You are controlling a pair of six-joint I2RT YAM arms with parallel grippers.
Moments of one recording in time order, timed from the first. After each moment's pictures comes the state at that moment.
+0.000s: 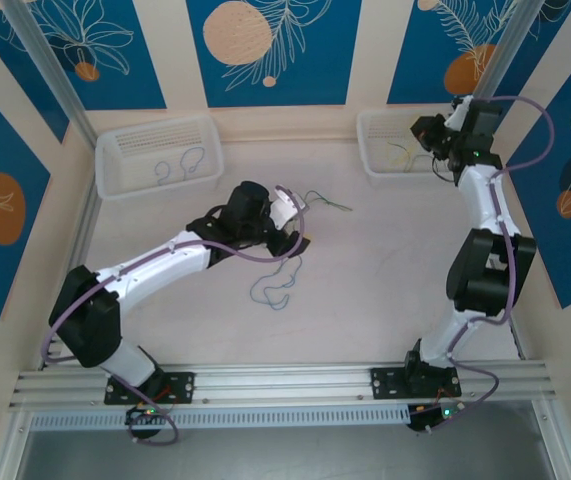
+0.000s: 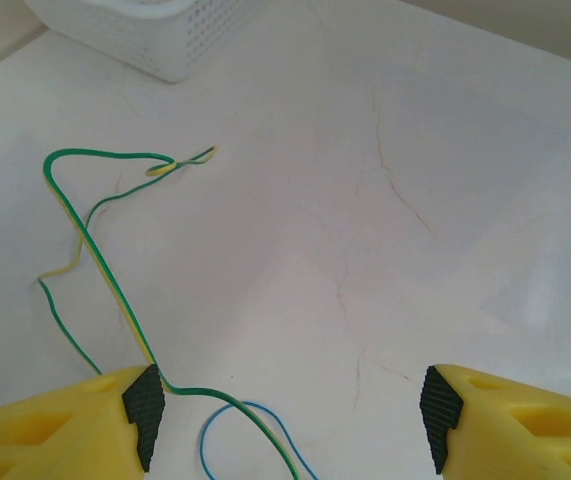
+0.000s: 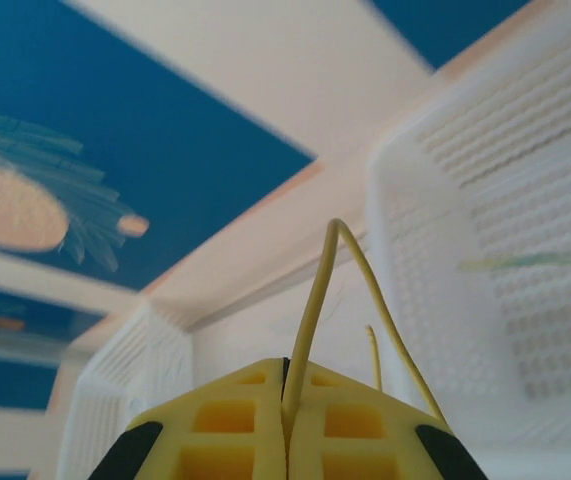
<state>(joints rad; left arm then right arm) -0.76 1.54 1.17 -0.23 0.27 0.13 -0.23 1.82 1.64 -0.25 -0.57 0.67</state>
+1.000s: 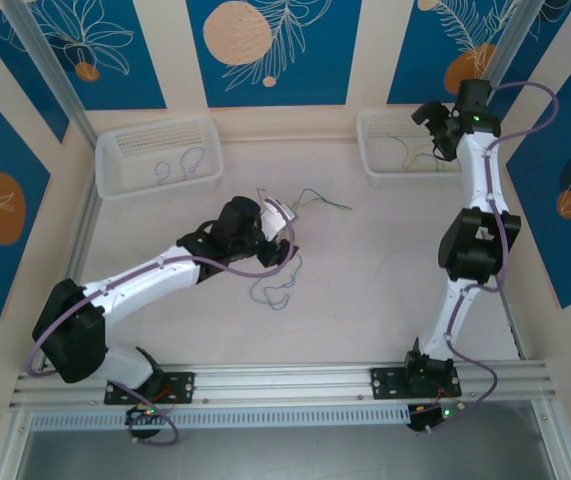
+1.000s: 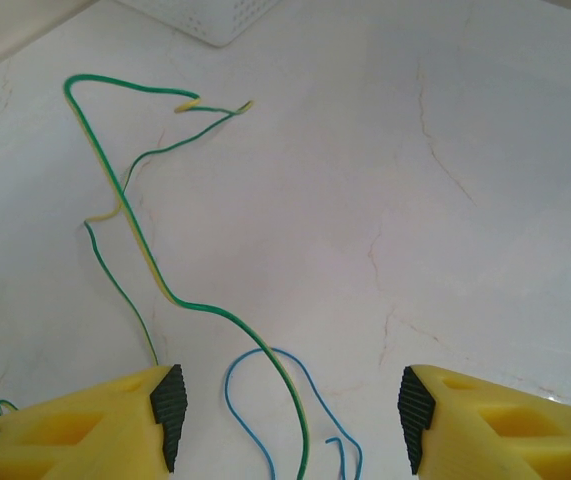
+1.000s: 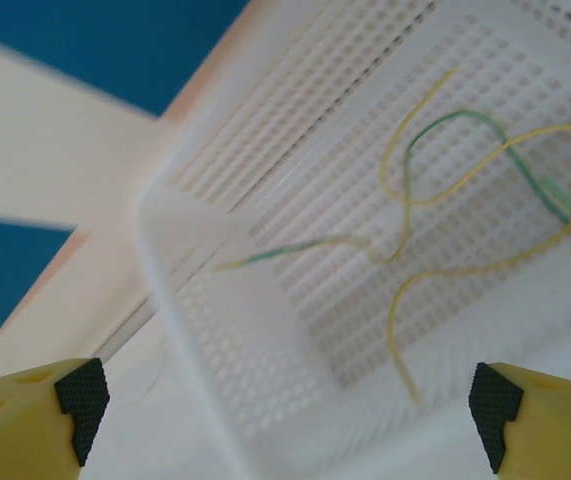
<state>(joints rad) -0.77 1.43 1.02 -0.18 0.15 0.11 -0.17 2.00 2.04 -0.78 -0.16 0.66</state>
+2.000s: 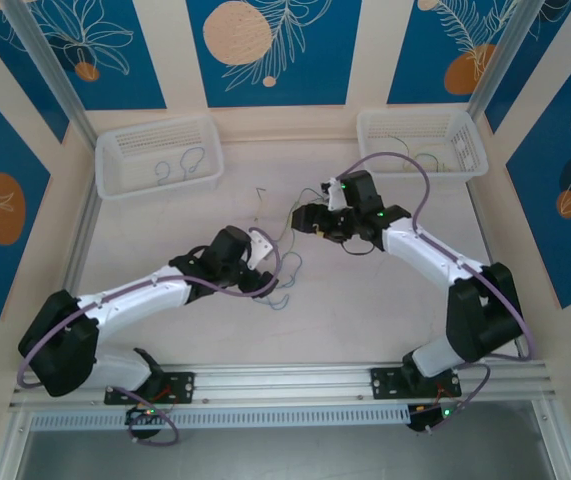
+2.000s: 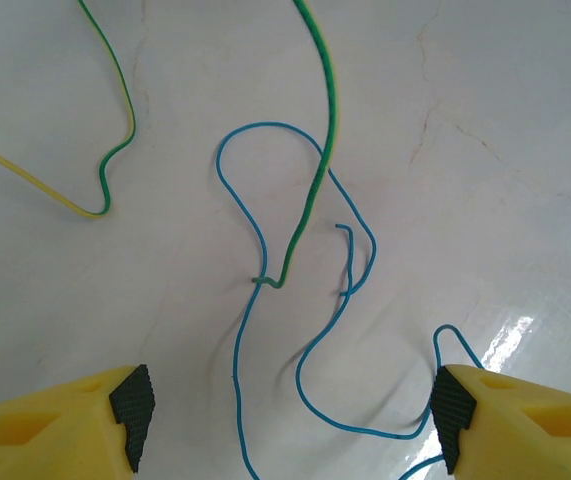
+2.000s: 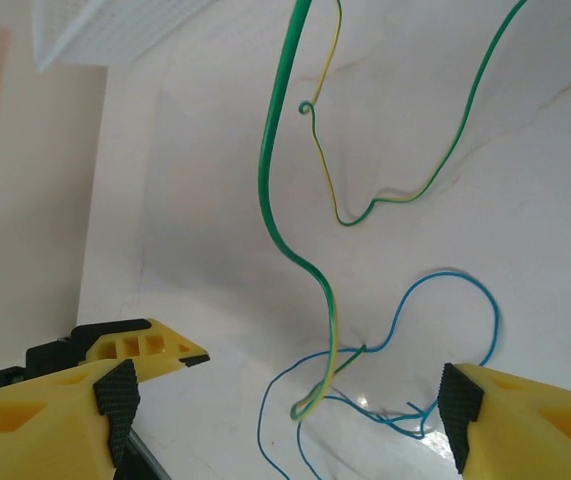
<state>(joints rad) -0.77 1.35 0.79 -0.27 0.08 0.01 0.45 1.51 1.08 -0.37 -0.51 0.61</state>
